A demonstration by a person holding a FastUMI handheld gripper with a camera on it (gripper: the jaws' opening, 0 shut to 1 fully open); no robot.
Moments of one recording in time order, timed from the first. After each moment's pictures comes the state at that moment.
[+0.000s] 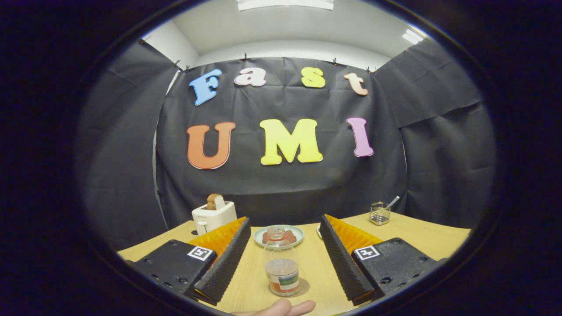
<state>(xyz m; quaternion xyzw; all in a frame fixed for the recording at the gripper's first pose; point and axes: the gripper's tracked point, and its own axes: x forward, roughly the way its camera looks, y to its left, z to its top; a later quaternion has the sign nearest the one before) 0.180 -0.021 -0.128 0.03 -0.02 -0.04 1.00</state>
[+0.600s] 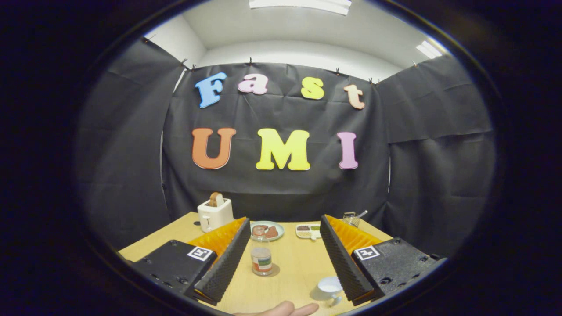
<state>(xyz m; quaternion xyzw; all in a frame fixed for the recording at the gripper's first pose) 0.049 -0.054 -0.057 -0.01 0.04 -0.05 1.00</state>
